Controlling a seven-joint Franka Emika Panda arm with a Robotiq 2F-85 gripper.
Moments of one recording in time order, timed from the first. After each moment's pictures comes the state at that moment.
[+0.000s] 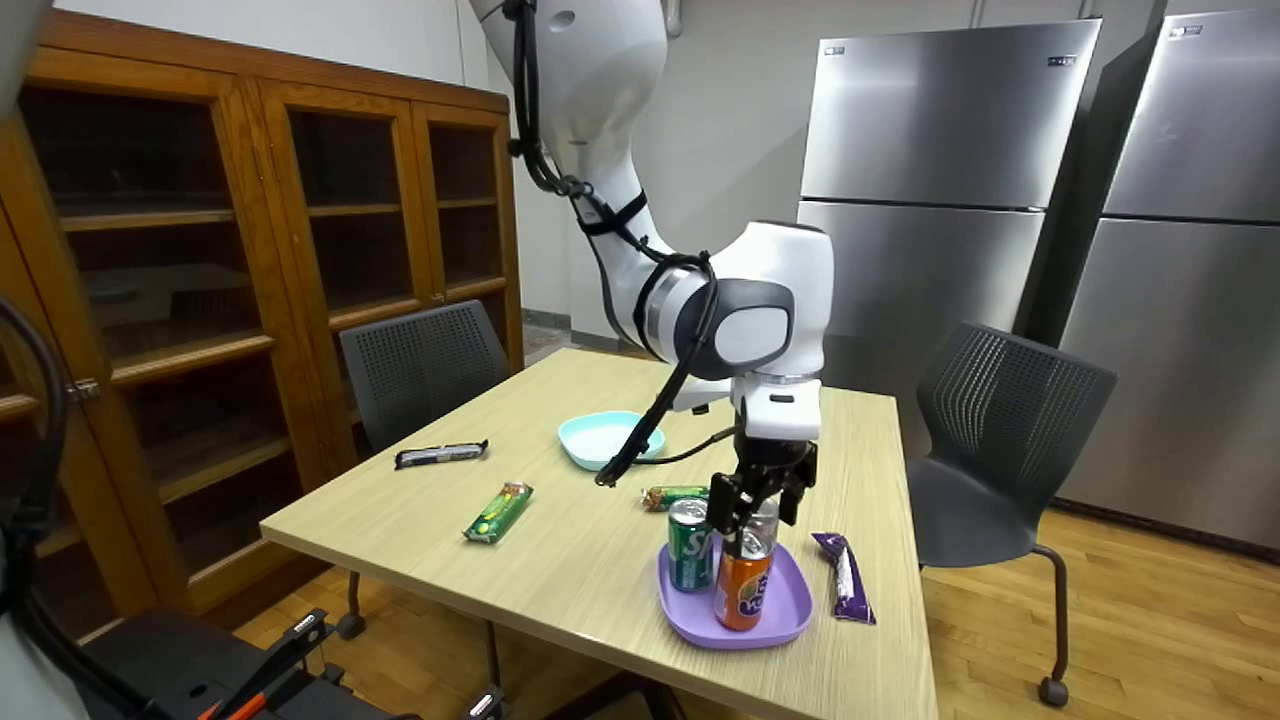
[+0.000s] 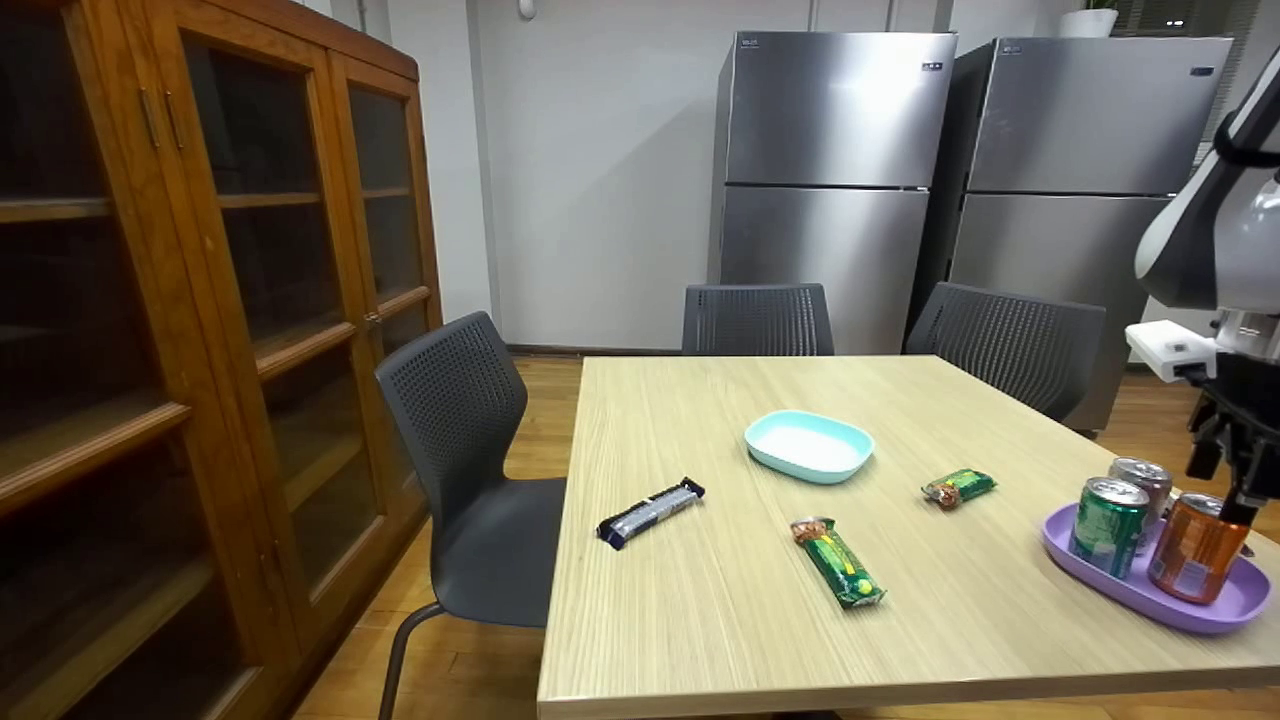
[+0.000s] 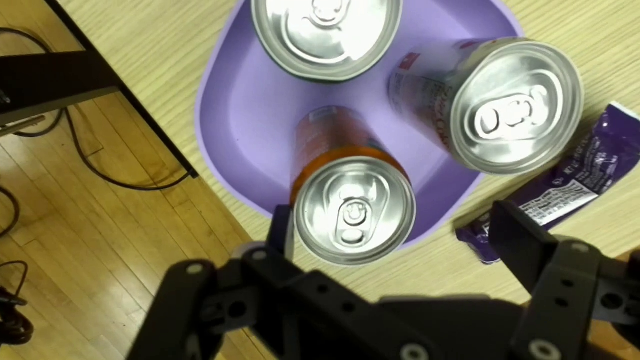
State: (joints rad) arm -0.16 0.50 -0.32 -2.18 0.28 2.69 1.35
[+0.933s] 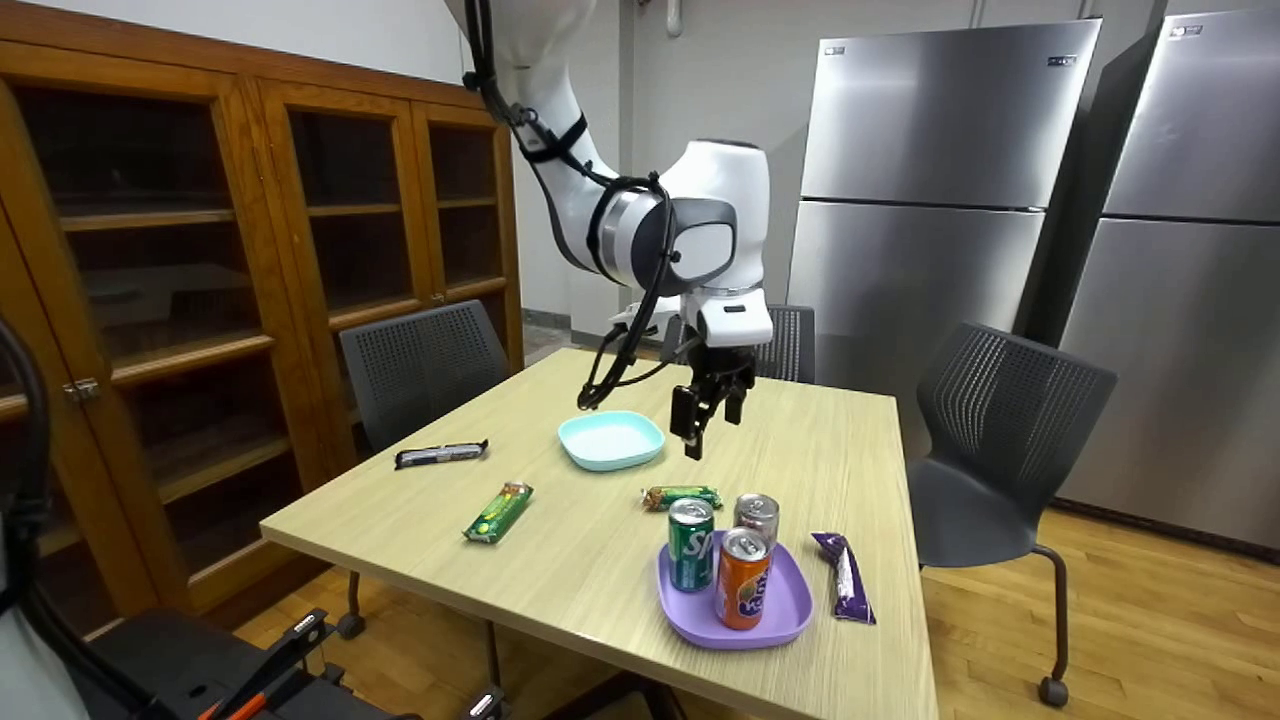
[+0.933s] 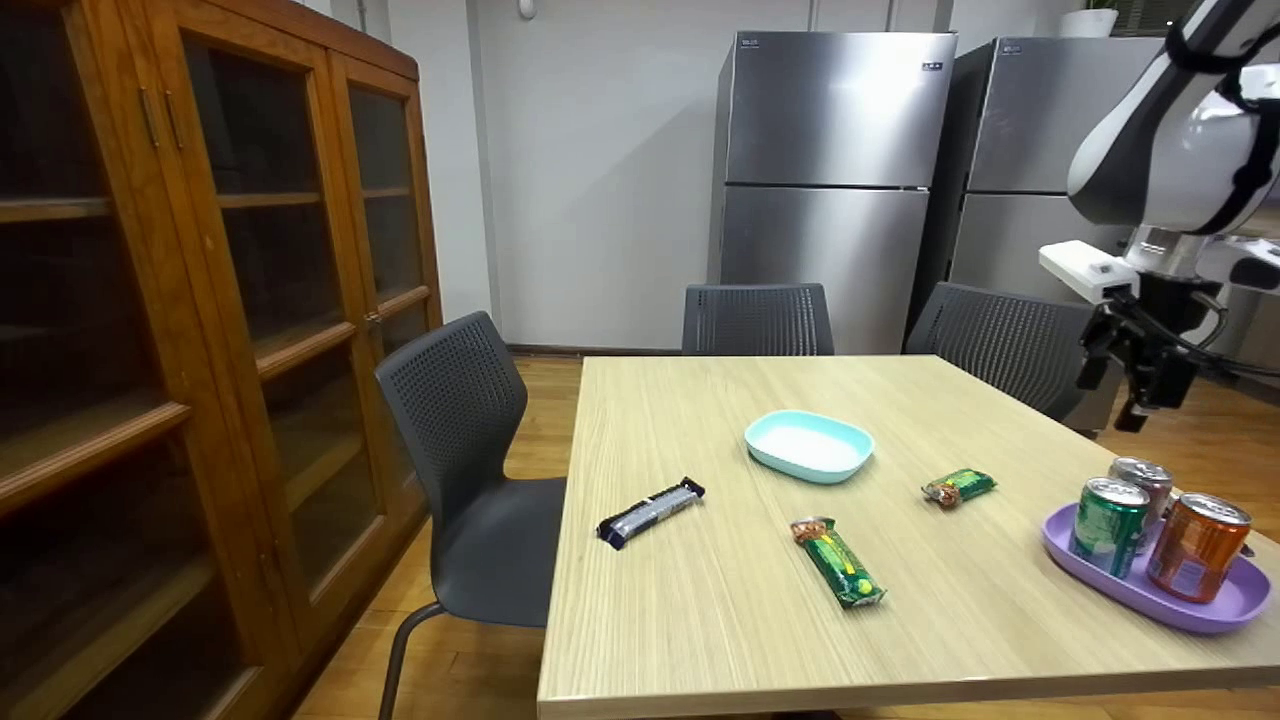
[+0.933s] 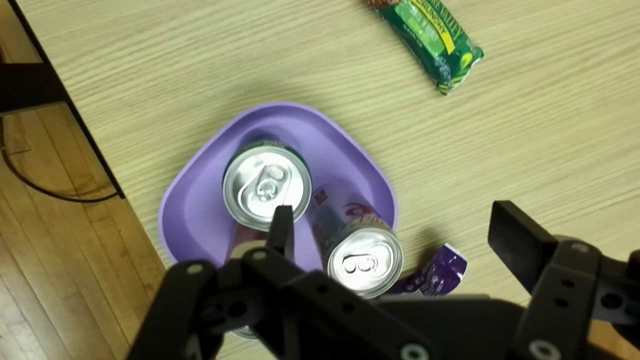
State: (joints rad) arm -0.11 0.37 -0.23 -2.17 0.25 2.67 1.27
